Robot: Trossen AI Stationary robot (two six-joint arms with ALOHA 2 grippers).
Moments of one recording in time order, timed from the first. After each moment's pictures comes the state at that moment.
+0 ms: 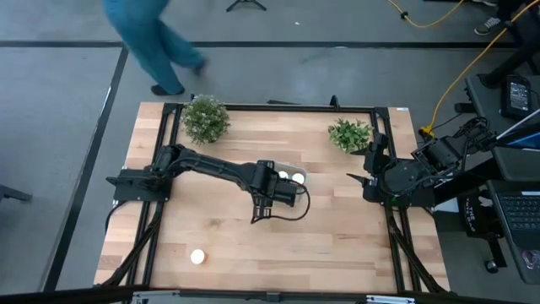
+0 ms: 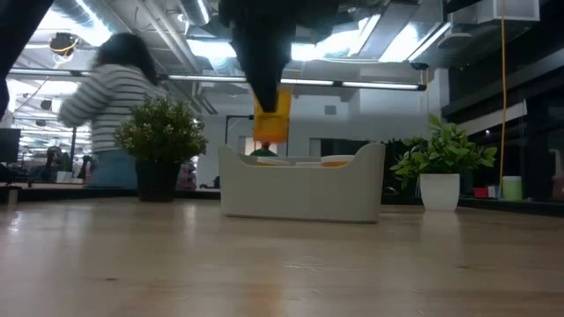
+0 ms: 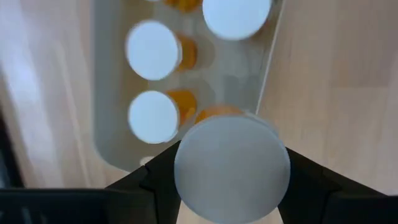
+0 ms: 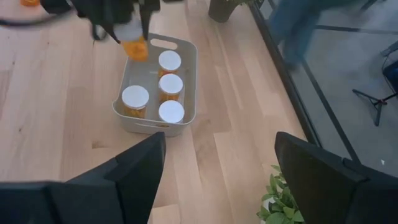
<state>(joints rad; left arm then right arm) -0.18 2.10 1.95 -1.32 -0.28 -0.13 0.52 0.94 1.19 -1.15 0.69 0.36</state>
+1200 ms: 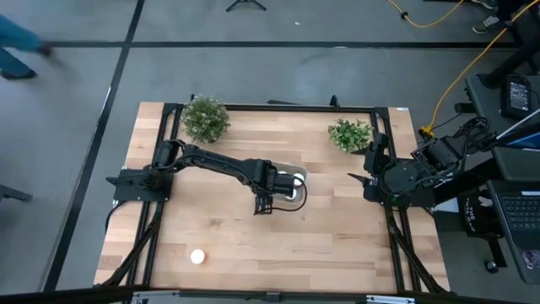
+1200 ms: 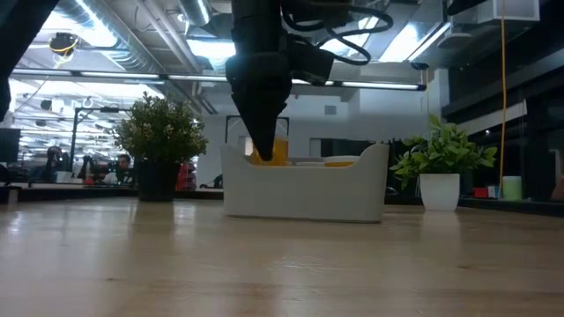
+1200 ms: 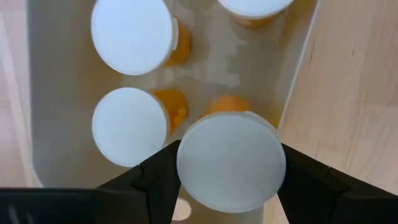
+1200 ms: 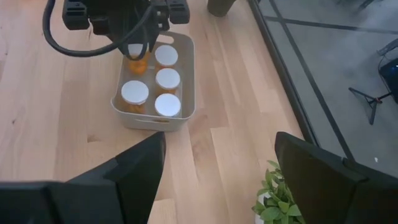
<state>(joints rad) -0.11 2.07 1.72 -1.08 -0.18 -0.15 0.52 0.94 1.19 -1.18 0.69 0.36</state>
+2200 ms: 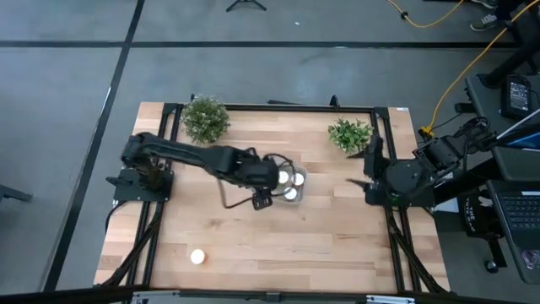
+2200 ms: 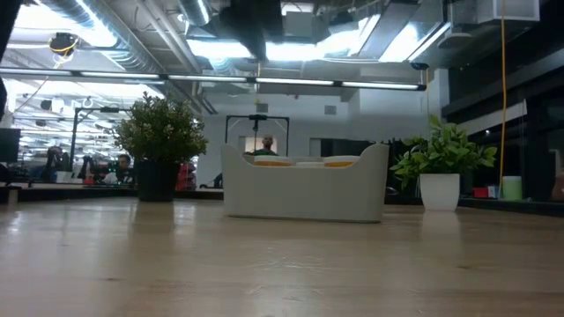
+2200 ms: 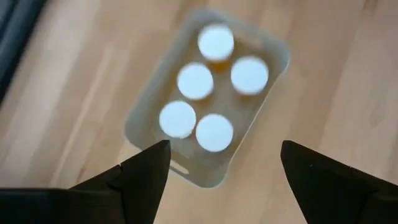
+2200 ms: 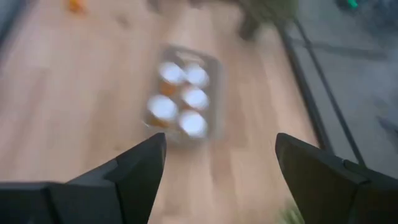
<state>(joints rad) -0.17 1.79 1.77 -1.12 -0.30 -0.47 0.52 0.94 1.19 -1.06 0.60 0.22</state>
